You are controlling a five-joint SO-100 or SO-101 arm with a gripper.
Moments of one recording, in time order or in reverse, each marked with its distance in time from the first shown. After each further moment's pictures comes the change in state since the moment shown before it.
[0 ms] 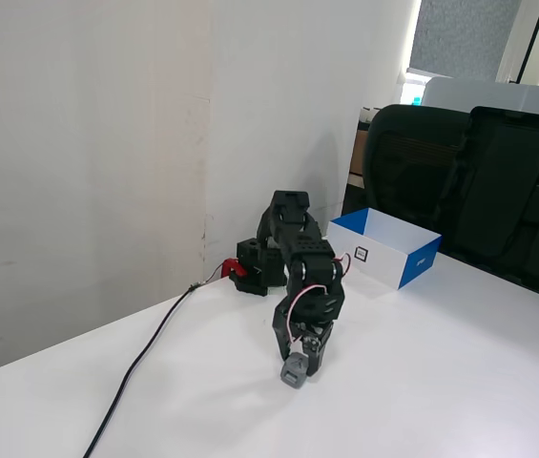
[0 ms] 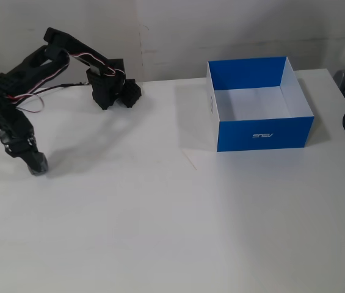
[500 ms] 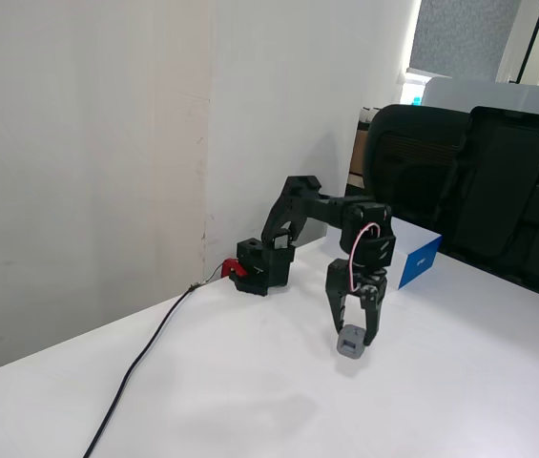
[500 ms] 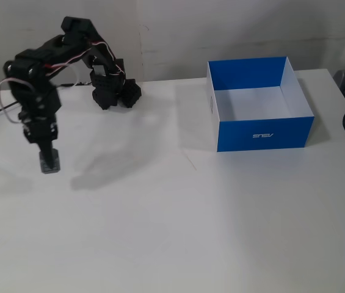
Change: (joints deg) arm 15.4 13.9 -1.7 0.3 16.9
